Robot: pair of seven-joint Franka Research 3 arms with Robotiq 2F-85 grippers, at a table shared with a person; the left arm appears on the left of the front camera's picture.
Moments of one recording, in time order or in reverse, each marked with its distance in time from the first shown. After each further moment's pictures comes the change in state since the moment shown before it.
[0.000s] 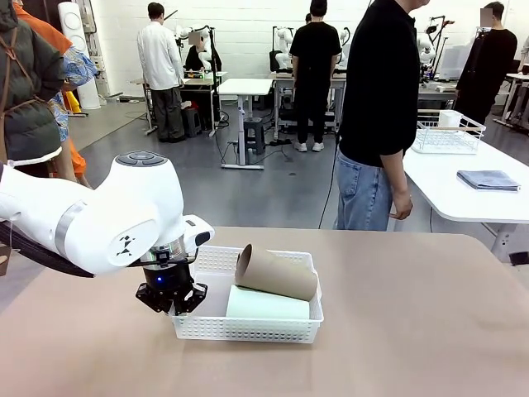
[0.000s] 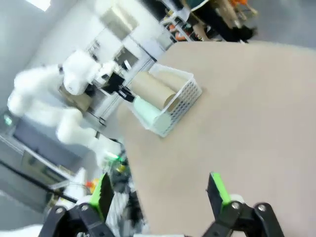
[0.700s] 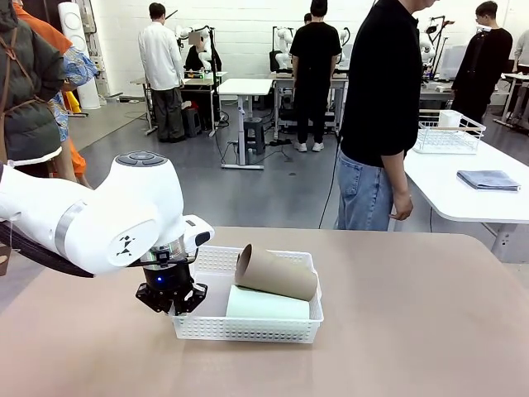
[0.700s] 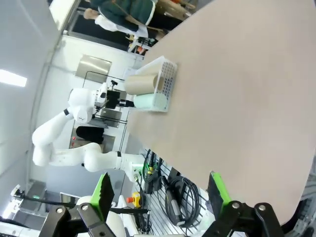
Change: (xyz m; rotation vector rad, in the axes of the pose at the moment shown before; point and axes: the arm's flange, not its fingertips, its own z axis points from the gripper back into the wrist) left arm 0.000 0.000 0.000 0.000 0.000 0.000; right arm -0.112 0.060 0.134 -0.126 -0.122 -0.421
